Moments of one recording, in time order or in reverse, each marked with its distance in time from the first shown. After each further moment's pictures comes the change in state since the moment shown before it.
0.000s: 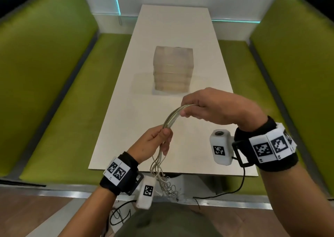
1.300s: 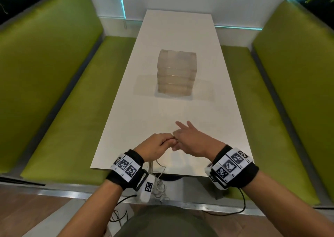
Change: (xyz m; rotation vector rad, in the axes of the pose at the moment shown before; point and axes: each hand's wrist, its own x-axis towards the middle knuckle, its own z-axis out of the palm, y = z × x) left_hand 0.010 -0.025 -0.007 0.601 -0.136 -0.113; right_hand 0.039 0.041 0.128 -0.212 -0.233 0.052
